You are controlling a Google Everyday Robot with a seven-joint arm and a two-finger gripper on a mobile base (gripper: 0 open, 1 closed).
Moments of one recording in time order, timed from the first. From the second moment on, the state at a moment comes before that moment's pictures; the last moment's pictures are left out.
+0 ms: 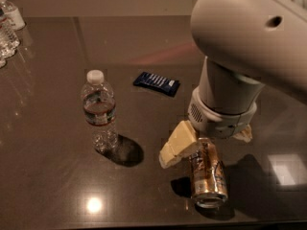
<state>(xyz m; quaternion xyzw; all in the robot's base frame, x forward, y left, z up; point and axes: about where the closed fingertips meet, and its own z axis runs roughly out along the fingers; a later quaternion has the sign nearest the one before) 0.365 -0.106 0.867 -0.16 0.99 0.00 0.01</state>
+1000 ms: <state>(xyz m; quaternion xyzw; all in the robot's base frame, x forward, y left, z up) 0.340 -0.122 0.839 -0.04 1.00 -0.01 -0.03</state>
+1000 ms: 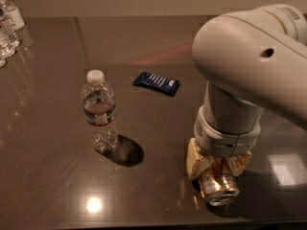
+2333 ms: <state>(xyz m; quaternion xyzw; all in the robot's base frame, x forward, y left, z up) 0.371 -0.144 0.892 -0.10 0.99 0.06 0.11</state>
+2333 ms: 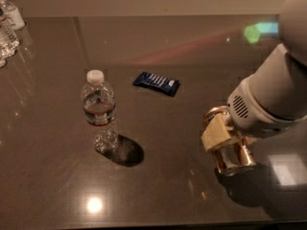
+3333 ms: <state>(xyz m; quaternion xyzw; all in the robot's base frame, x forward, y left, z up) 0.408 -0.161 0.926 -0.17 0.92 0.18 0.29</state>
